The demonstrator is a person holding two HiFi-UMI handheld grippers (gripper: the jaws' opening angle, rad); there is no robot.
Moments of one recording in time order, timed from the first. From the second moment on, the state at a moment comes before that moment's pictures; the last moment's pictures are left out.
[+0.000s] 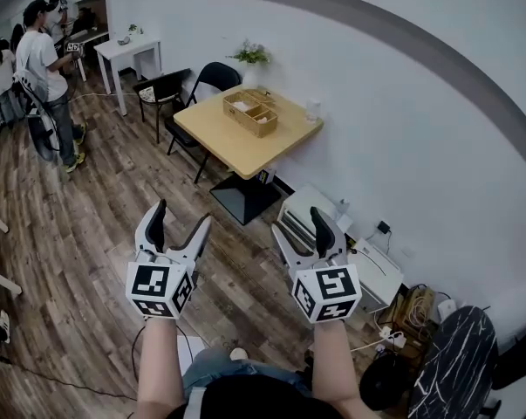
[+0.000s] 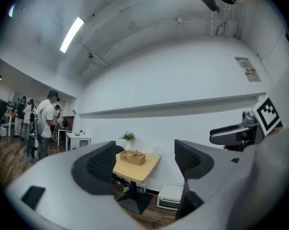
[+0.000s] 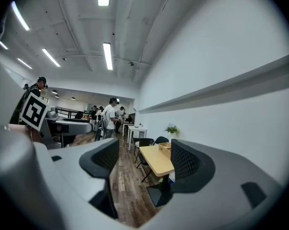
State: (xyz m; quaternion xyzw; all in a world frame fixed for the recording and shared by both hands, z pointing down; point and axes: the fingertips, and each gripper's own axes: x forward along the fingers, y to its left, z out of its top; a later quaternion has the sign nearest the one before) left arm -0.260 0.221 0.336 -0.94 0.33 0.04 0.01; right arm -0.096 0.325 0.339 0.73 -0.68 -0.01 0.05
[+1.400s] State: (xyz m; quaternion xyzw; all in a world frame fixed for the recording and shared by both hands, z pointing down) left arm -0.050 -0.066 0.358 -0.94 0.34 0.02 0.01; right arm 0.107 0.030 0.353 0.71 -0.70 0.00 0.06
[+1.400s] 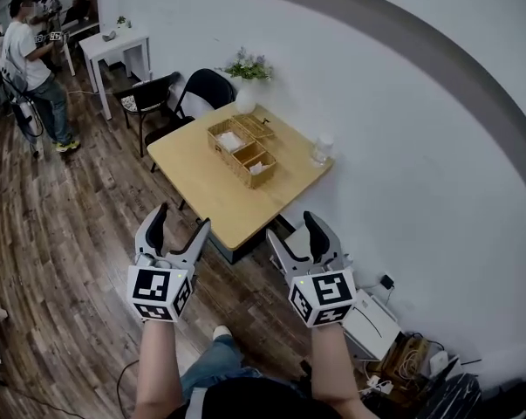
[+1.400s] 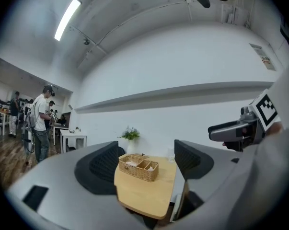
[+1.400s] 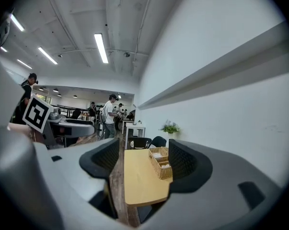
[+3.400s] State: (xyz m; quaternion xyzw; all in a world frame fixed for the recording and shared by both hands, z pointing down) left arm 0.166 -0.421 0.400 -0.92 0.38 -0.05 -0.02; right arm 0.386 -0.382 0.494 0.67 -0.71 0.24 0.03
